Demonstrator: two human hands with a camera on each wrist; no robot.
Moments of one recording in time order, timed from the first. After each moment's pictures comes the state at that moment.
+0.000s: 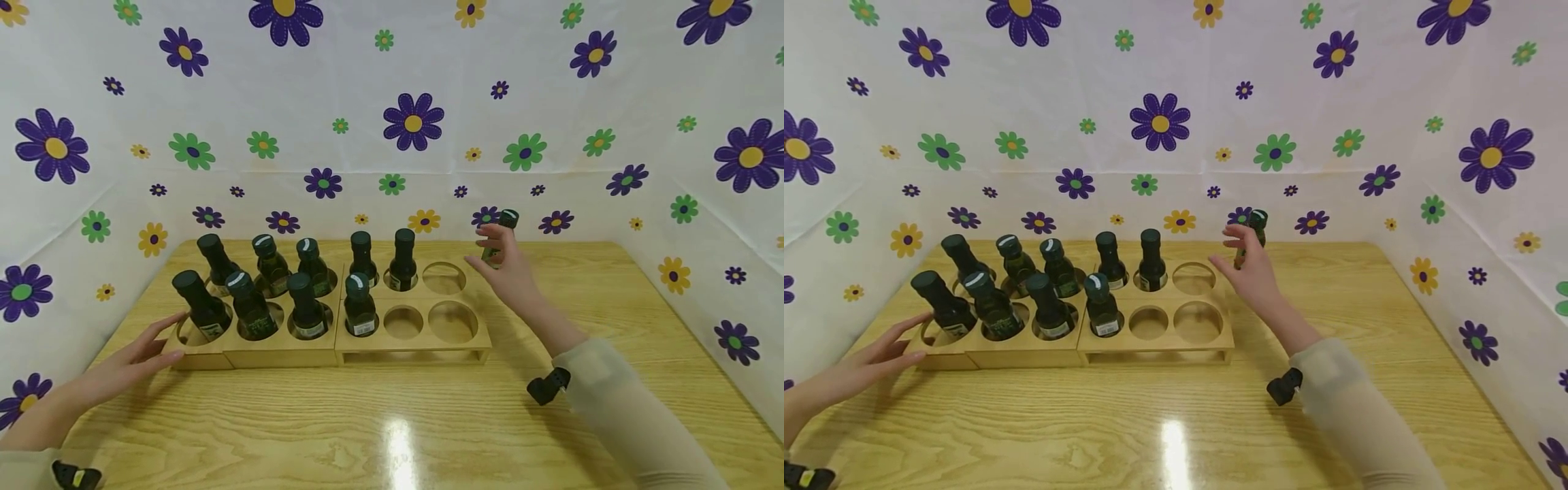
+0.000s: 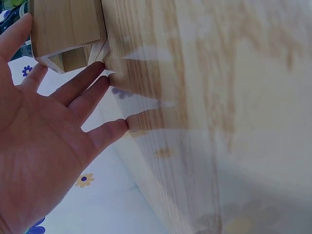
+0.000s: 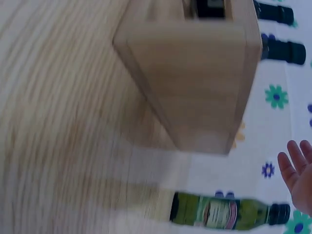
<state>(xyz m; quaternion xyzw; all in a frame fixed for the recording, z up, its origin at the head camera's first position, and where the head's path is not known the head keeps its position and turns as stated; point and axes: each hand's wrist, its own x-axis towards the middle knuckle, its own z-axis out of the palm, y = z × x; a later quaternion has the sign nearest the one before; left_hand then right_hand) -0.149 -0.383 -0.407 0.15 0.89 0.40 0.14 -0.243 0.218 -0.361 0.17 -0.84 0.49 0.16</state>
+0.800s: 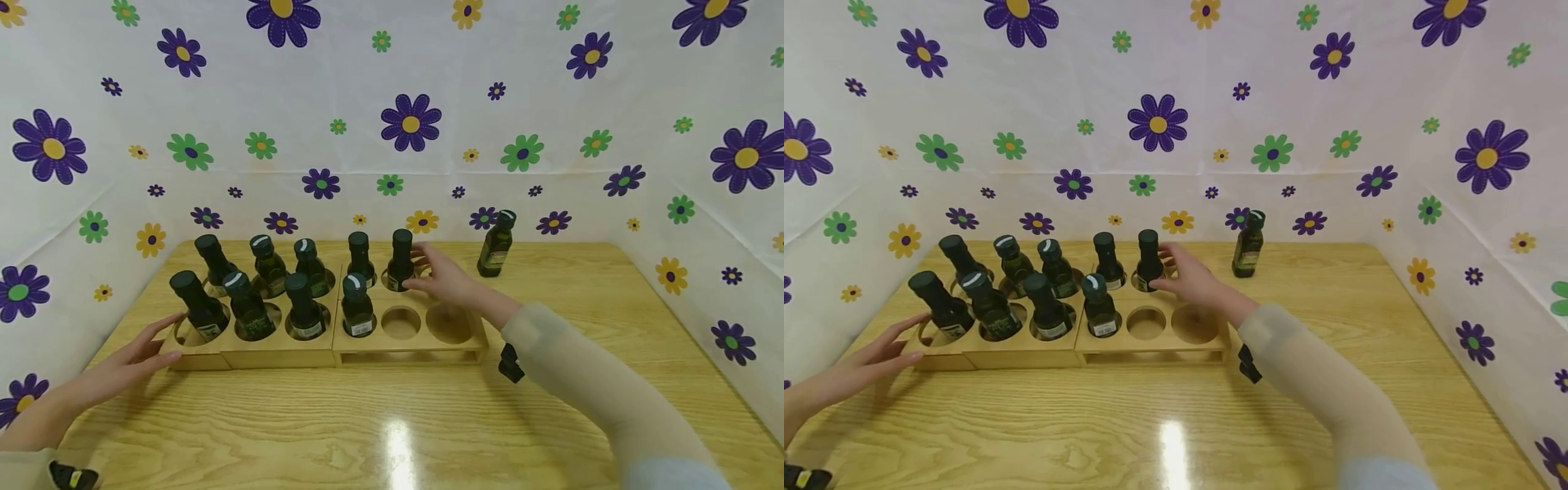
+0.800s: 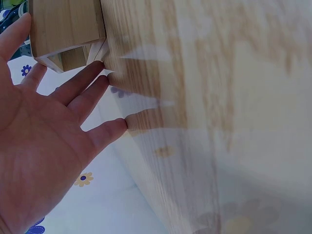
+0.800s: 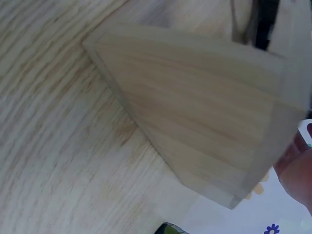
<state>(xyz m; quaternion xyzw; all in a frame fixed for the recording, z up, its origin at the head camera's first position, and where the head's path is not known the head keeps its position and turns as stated) -0.150 -0.385 -0.409 0.15 0.90 0.39 0.14 -0.270 0.150 -0.369 0.25 -0.88 0.40 -0.06</state>
